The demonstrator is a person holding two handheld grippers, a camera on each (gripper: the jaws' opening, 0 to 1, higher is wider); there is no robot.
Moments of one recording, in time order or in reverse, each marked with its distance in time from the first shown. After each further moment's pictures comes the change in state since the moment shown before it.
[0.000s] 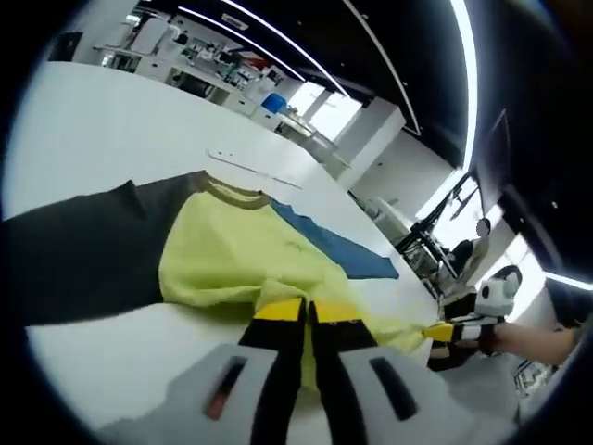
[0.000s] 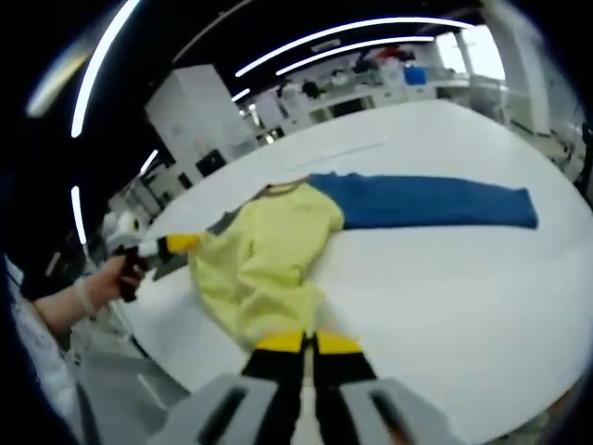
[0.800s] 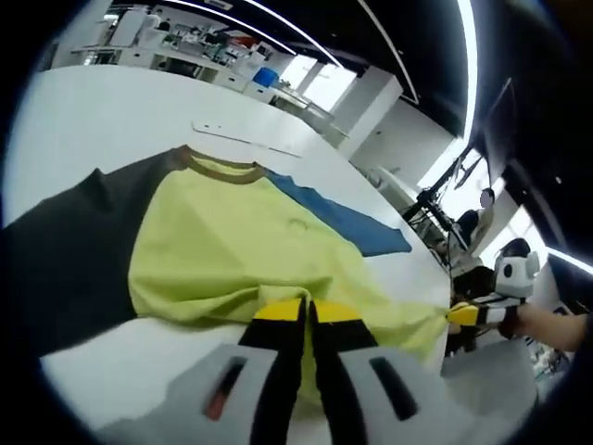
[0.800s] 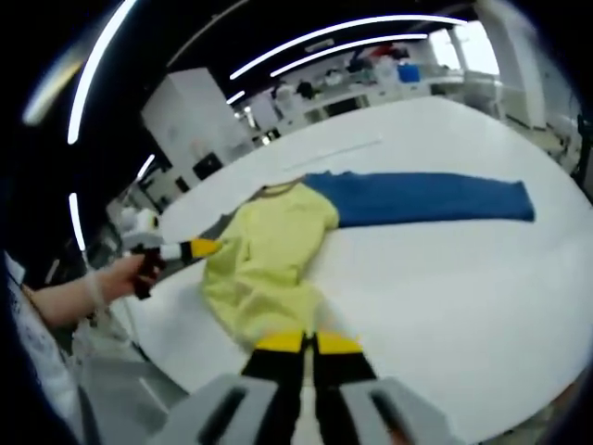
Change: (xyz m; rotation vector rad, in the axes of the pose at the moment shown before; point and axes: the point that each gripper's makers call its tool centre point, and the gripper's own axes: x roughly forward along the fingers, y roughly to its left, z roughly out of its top) left arm 0.039 0.015 -0.020 0.055 0.126 0.011; right arm 0.001 -0.004 -0.001 0.026 -0.004 -0.008
